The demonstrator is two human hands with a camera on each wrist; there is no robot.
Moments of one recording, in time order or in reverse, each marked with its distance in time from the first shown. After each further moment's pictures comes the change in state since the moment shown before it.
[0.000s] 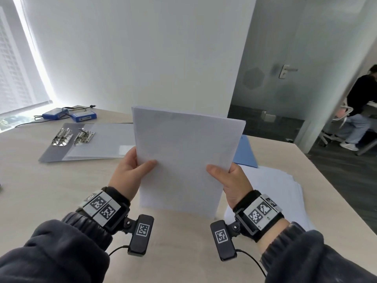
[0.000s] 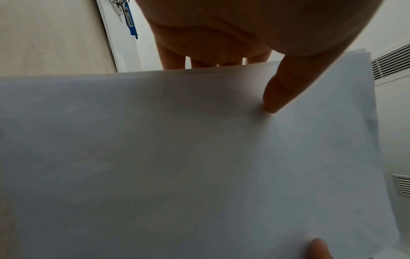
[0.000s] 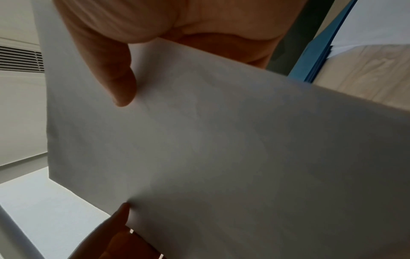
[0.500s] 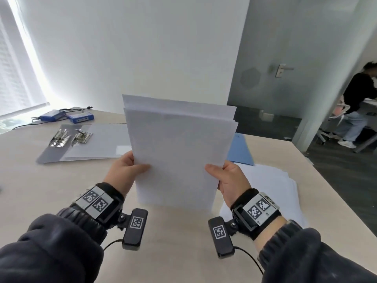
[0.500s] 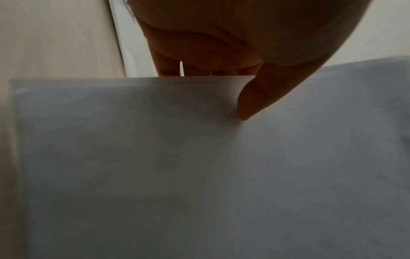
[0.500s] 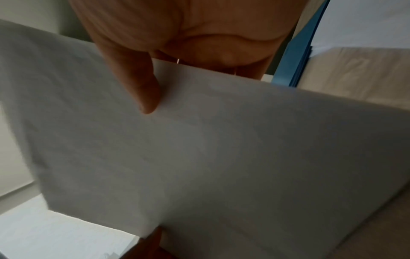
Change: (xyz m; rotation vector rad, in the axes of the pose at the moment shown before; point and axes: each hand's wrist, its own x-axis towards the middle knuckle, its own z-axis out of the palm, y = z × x) left_hand 0.006 -0.002 -0.007 0.057 0.010 -0.142; right_hand -0.005 -0.003 -0.006 0.037 0.011 0.097
